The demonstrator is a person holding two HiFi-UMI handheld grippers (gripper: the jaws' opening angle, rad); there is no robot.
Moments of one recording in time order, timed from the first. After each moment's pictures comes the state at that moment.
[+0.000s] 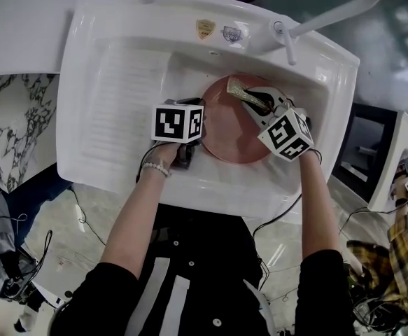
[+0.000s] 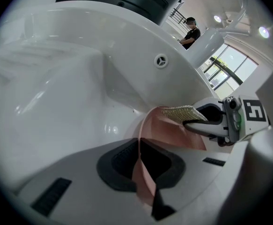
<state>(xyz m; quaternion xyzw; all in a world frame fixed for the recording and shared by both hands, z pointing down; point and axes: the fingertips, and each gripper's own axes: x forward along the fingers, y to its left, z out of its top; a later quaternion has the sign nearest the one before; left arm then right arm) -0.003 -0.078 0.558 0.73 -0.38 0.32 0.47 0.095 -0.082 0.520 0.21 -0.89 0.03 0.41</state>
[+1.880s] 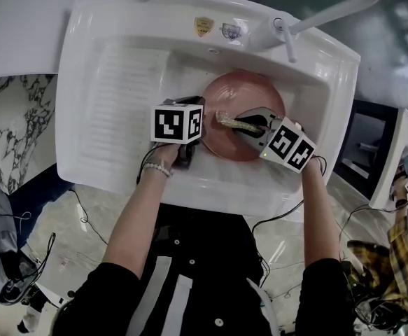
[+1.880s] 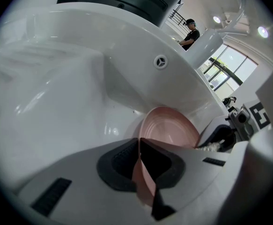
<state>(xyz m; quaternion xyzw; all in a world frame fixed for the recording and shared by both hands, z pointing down) -0.004 -0.079 0.558 0.73 -0.39 0.31 0.46 0.065 -0.006 0.512 0.08 -0.91 0.18 0.37</state>
